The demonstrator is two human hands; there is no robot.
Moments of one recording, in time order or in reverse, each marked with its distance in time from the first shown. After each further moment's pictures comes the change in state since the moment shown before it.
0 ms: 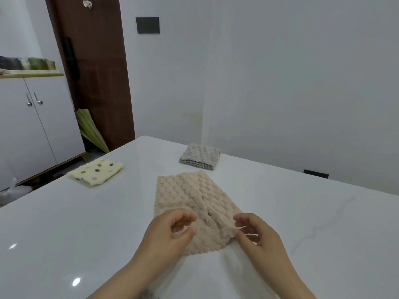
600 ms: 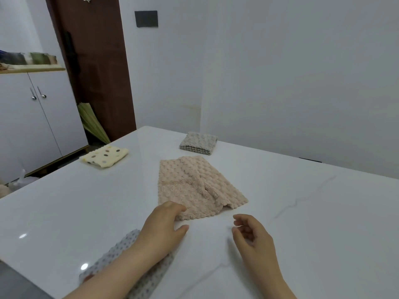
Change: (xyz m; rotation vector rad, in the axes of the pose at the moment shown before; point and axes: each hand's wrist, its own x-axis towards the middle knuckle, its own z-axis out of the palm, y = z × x) left_hand -0.044 -0.014 0.001 0.563 -0.094 0.100; right_hand -0.074 0.022 0.011 0.080 0.137 0.020
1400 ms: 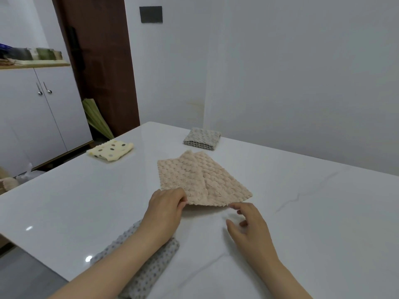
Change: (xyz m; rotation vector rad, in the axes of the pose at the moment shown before) left_hand 0.001 0.005 -0.012 0.079 0.187 0.113; right_hand 0.008 -0.001 0.004 -0.273 -0.086 -0.191
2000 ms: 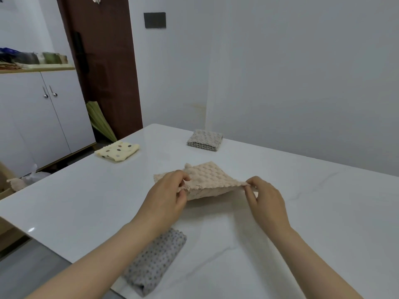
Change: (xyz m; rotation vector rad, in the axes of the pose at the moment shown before) left_hand -0.008 0.017 -0.052 -0.179 0.040 -0.009; right_hand 0.043 -0.022 -0.032 -0.300 0.169 -0.093
